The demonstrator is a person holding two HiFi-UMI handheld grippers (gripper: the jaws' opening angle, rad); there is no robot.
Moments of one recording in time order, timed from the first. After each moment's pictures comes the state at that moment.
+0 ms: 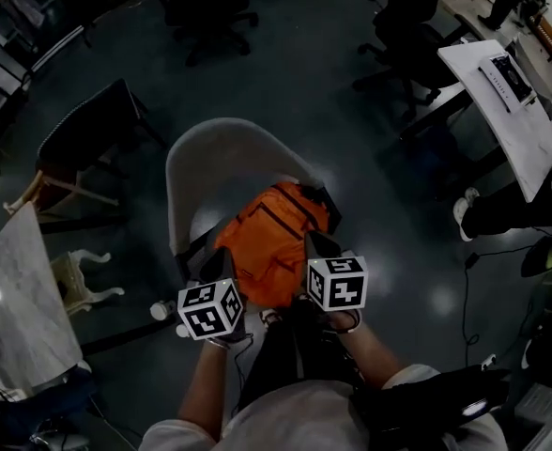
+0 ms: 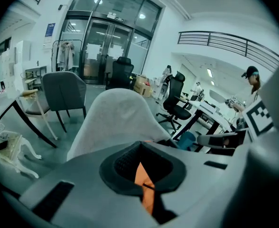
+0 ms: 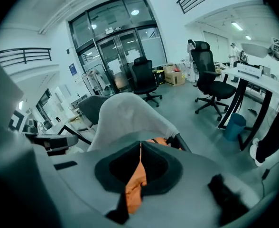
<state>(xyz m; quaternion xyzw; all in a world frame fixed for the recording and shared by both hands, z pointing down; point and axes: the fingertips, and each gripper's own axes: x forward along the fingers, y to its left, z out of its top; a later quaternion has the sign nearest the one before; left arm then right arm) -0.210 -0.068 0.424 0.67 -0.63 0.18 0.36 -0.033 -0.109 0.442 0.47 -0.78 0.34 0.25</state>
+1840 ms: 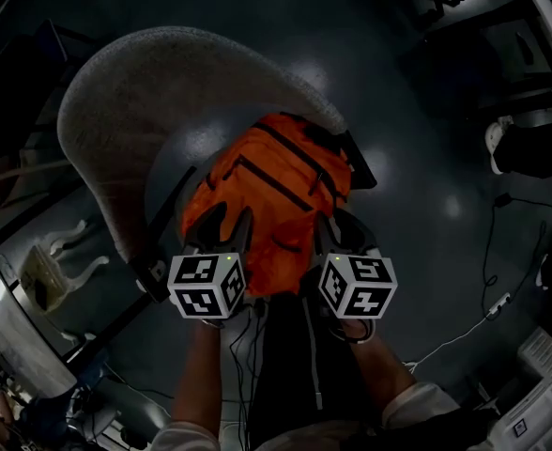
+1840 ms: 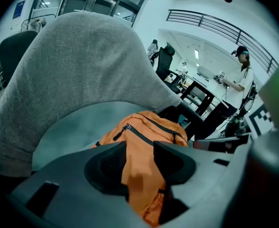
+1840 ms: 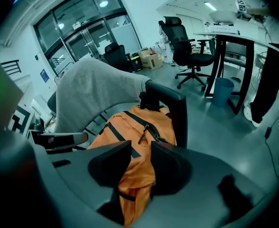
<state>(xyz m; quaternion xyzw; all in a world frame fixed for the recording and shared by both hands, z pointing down) -0.160 -0.133 0.642 0.72 -0.50 0.26 0.40 0.003 -0.112 0.655 0.53 -0.68 0.44 0.25</state>
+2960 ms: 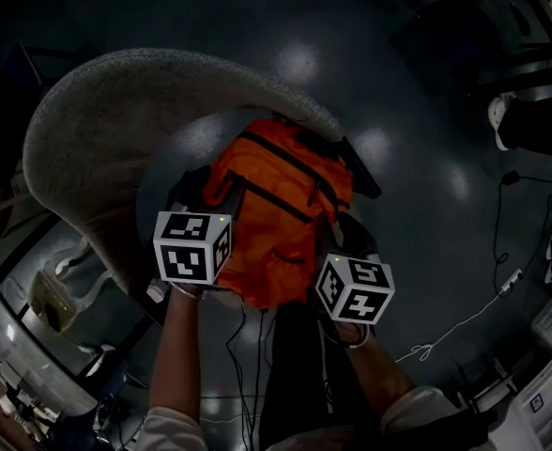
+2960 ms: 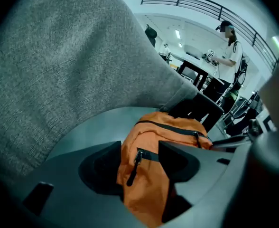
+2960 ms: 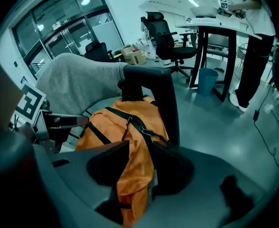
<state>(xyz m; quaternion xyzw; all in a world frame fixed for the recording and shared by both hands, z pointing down) -0.152 -0.220 0.684 0.76 -0.41 0.36 0.34 0.018 -0.116 0.695 0.59 -0.60 0.48 0.25</state>
